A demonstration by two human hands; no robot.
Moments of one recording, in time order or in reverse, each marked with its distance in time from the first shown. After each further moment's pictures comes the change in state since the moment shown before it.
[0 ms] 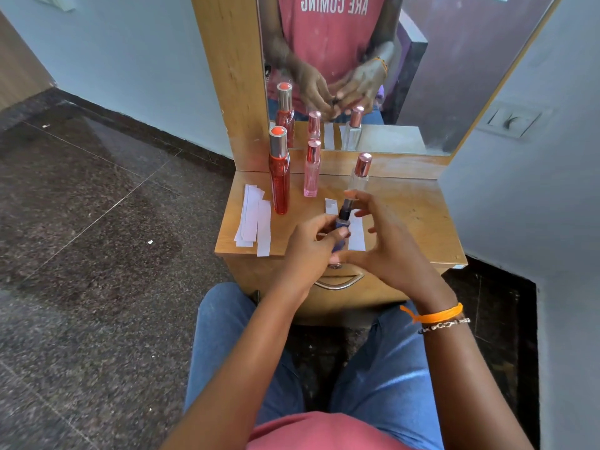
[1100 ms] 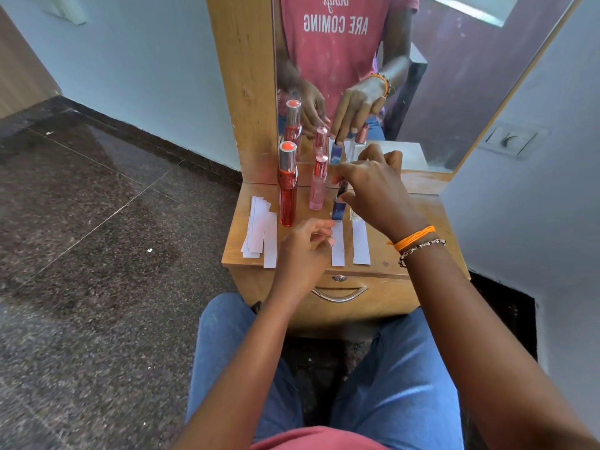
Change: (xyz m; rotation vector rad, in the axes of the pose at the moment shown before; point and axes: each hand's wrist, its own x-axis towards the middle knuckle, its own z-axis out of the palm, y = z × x) left_hand 0.011 -0.010 -0.018 0.231 0.134 0.081; right_hand 0.092 -0.027 -0.011 -0.854 0.054 -0.131
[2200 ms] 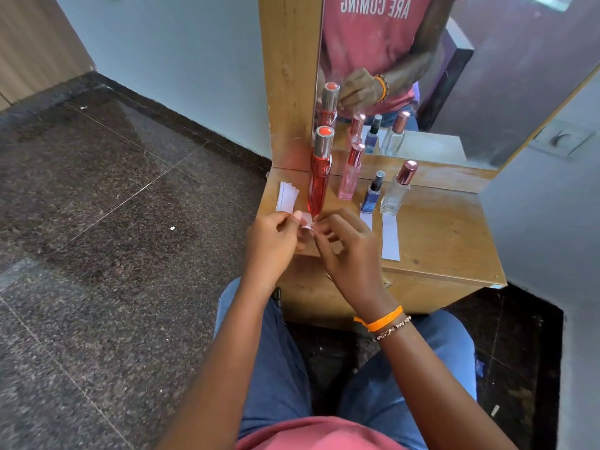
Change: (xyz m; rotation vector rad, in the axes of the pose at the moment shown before) left_hand -0.006 -0.019 -0.064 0.018 0.243 -0.144; right_hand -0.066 -0.087 0.055 0.837 0.341 -0.011
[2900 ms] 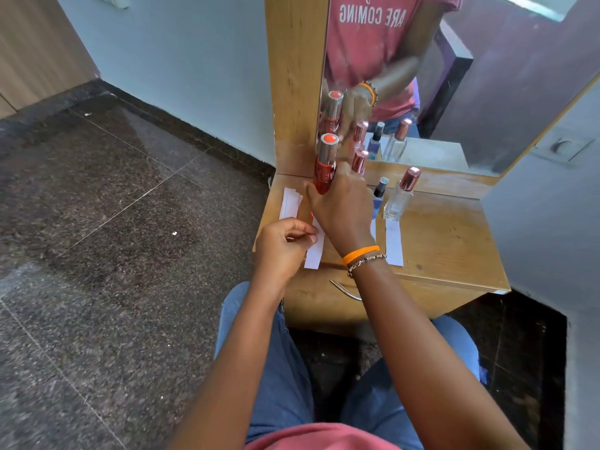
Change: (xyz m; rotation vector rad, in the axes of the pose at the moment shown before) left_hand -0.002 -0.002 0.004 -0.105 -0.027 0.021; right_hand 0.079 0.004 0.025 -0.379 0.057 0.341
